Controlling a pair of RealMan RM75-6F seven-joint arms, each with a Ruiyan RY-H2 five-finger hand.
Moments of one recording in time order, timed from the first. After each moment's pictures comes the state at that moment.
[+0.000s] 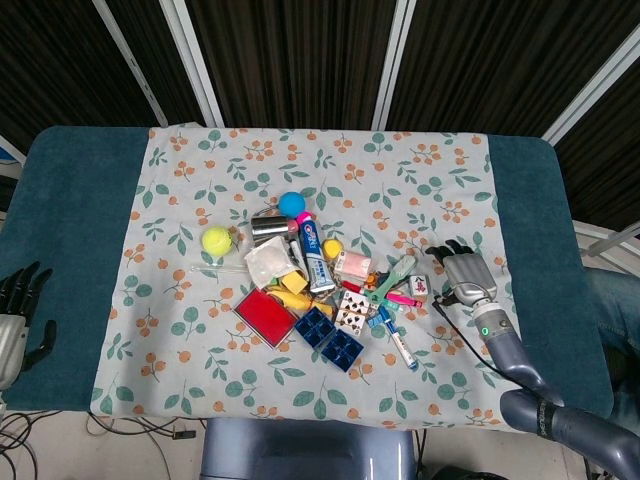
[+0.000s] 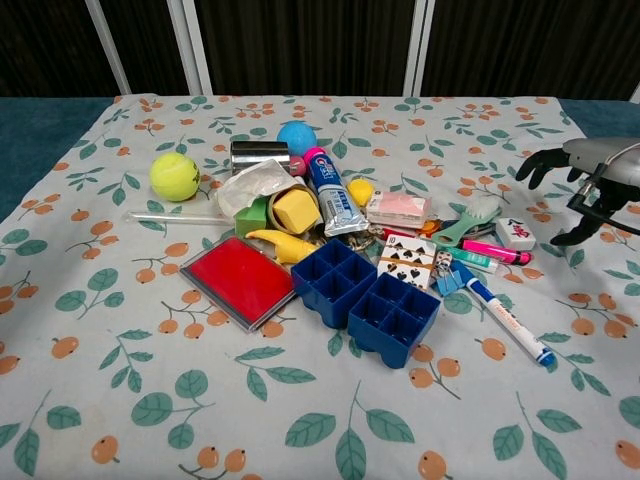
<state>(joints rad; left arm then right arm) -0.09 -1.13 -0.05 -1.60 1.51 1.52 0.05 0.58 -1.52 0.22 -1.19 -1.22 0.86 -0.13</state>
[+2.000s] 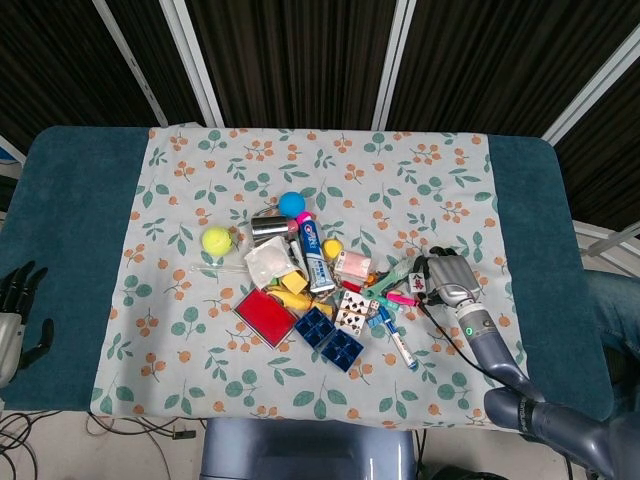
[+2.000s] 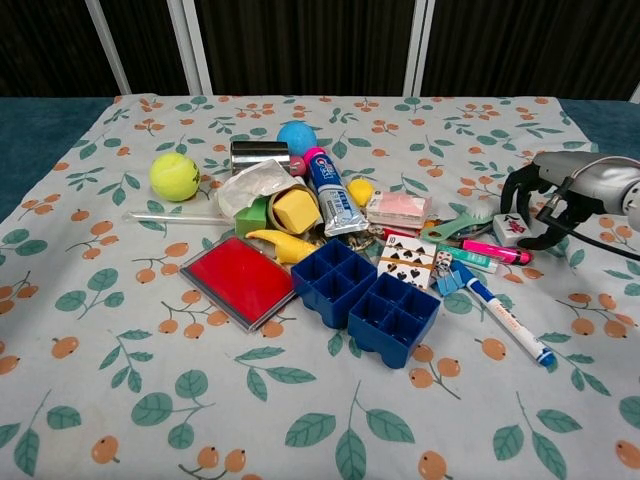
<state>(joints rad) -0.09 -1.12 -0.06 -1.62 1.47 1.50 0.03 0.63 -1.60 0.19 -1.12 -1.21 0.88 -0.08</state>
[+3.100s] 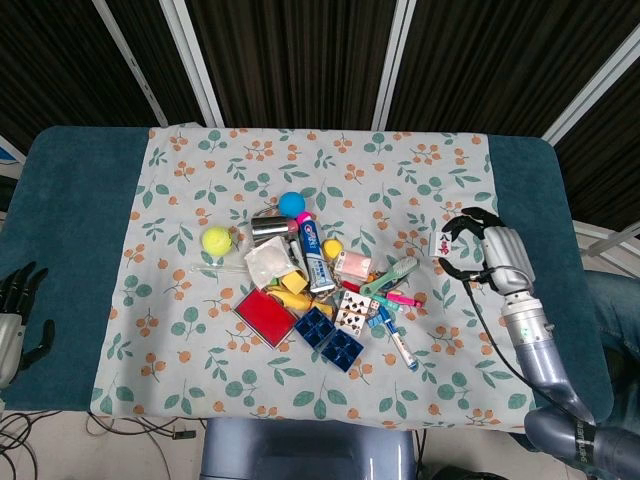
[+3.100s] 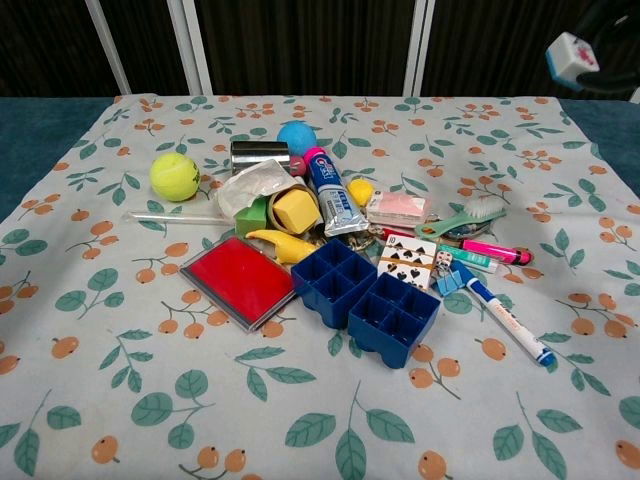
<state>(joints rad) -0.09 -1.12 -0.06 -1.63 1.48 1.50 0.02 0.49 -1.28 0.31 -1.56 -1.30 1.19 0.27</state>
